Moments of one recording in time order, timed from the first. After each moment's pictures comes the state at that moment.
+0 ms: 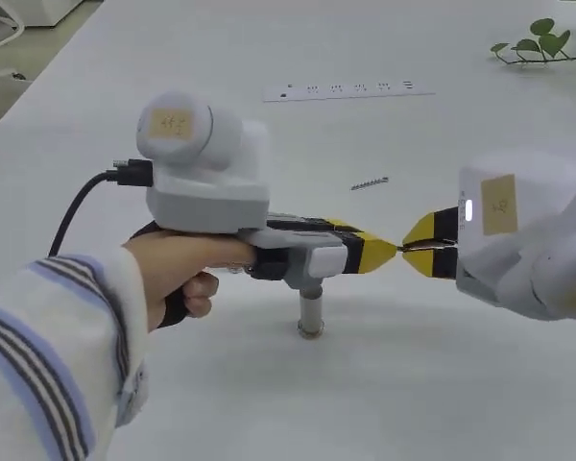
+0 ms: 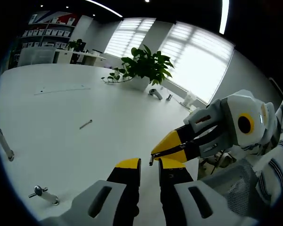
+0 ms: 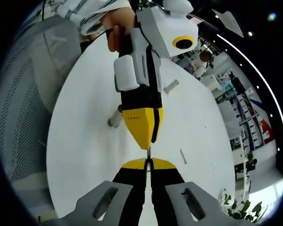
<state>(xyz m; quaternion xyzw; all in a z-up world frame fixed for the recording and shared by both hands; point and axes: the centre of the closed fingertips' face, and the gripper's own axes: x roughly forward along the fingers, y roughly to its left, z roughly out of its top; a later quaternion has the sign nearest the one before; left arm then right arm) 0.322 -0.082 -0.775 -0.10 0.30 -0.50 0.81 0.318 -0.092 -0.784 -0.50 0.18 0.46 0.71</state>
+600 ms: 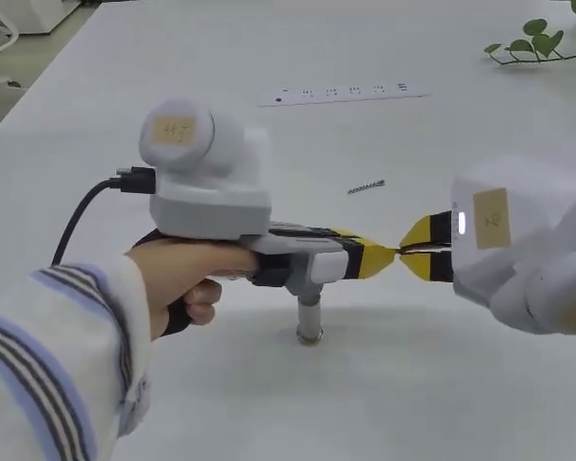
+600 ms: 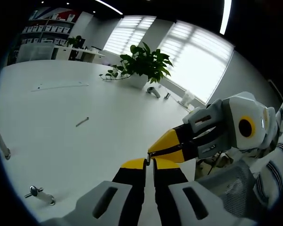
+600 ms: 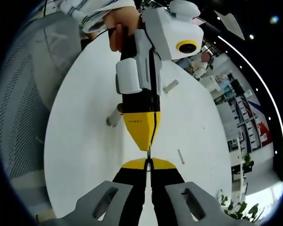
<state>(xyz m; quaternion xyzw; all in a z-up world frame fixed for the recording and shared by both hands) 0.319 -0.087 -0.776 -0.10 0.31 -0.51 0.80 0.320 -0.093 -0.784 -0.51 0.17 0.45 0.71</state>
